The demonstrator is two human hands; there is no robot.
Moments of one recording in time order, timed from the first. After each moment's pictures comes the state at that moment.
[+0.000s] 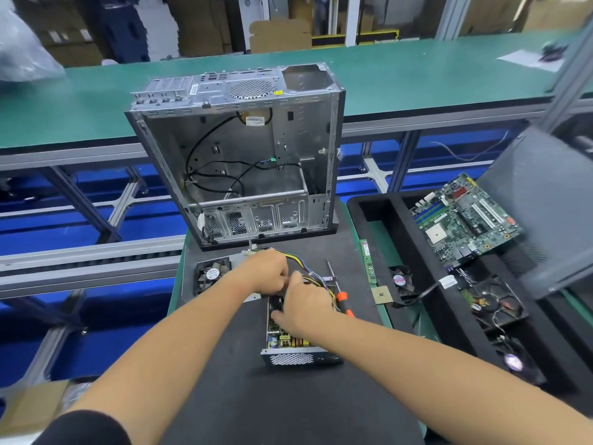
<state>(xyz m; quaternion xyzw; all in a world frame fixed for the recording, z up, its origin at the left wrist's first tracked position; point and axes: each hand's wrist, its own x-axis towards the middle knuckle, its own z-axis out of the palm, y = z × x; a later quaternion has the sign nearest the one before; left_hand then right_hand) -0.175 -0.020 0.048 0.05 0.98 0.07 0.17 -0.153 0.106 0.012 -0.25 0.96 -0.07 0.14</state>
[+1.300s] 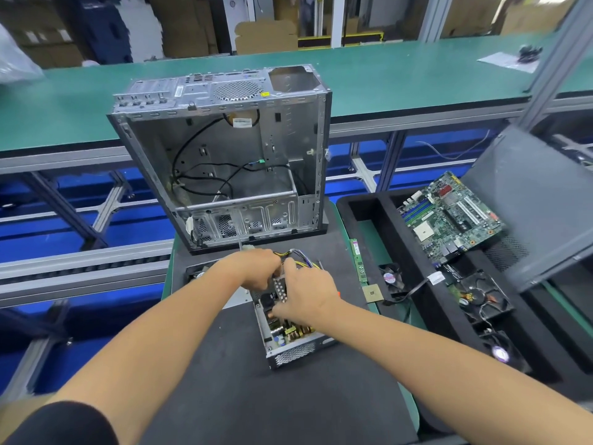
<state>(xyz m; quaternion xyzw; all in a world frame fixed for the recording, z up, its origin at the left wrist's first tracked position) -0.192 -0.026 0.057 0.15 0.96 -0.06 0.24 -0.173 0.124 0.034 -0.32 0.94 -0.09 0.04</state>
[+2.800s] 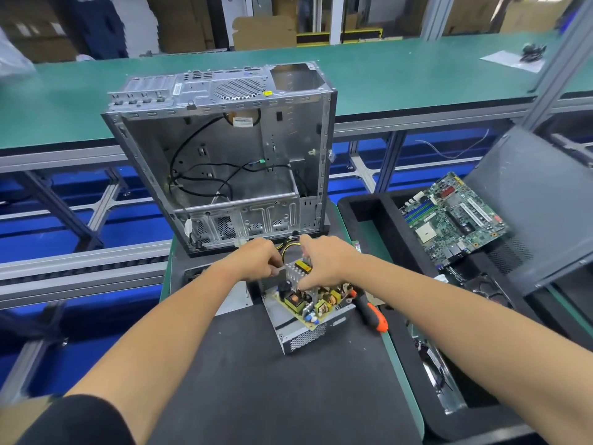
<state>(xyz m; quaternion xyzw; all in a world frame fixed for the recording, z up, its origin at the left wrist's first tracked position) -0.211 -0.047 0.042 0.08 0.97 0.14 0.15 -0.246 0.143 0.076 -0.39 0.91 -0.06 0.16</state>
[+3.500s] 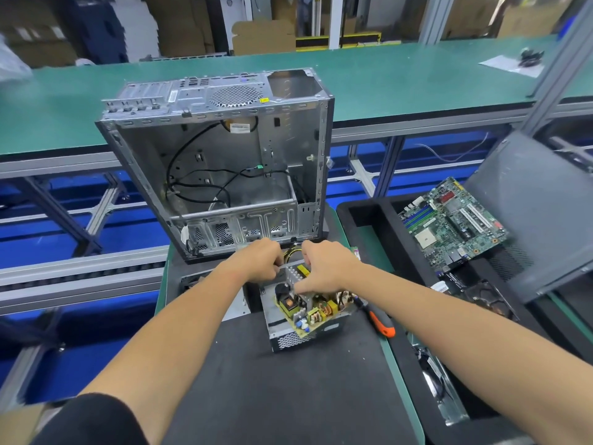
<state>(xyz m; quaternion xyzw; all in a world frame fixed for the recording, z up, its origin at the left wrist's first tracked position) -0.226 -0.035 0.046 0.07 0.98 0.09 0.15 -0.248 0.145 0.077 -0.34 0.92 -0.09 0.16</state>
